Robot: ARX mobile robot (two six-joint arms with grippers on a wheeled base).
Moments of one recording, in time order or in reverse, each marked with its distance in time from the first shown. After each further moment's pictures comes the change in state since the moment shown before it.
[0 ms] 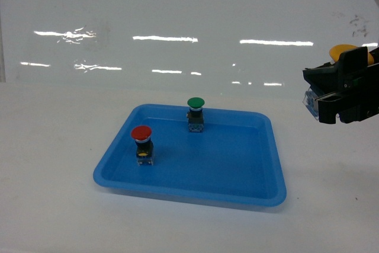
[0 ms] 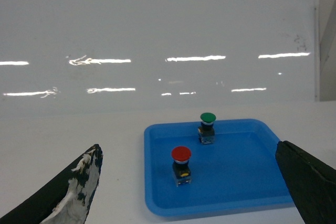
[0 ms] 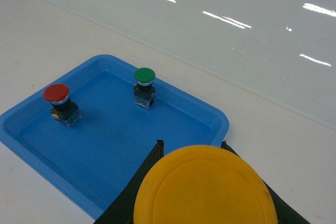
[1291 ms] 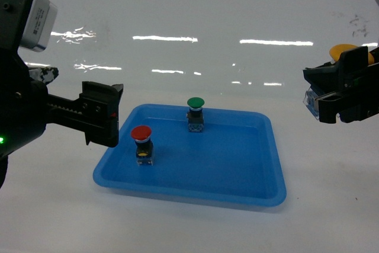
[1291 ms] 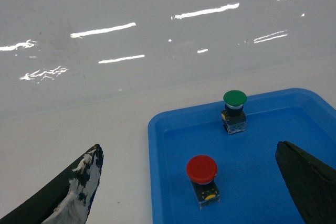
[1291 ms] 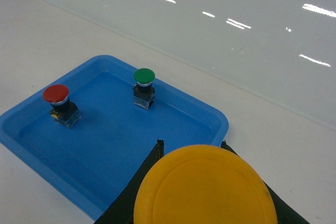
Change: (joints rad) left arm 0.001 0.980 0.444 0.385 -0.025 0.137; right arm 0.000 0.000 0.000 0.002 0.001 0.000
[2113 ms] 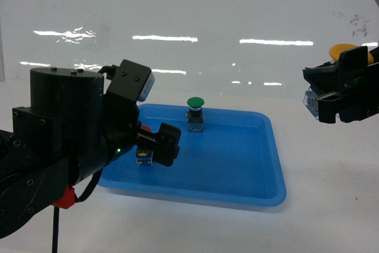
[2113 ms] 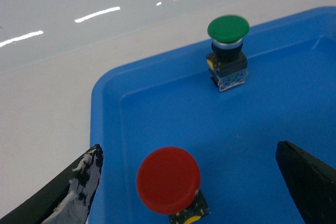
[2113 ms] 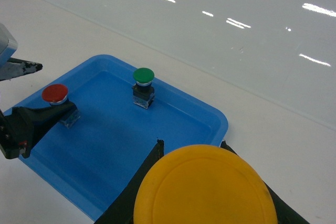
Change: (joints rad) left arm -0.048 0.504 0.409 -0.126 0.006 0.053; right arm 0.000 0.000 0.000 0.000 0.000 0.000
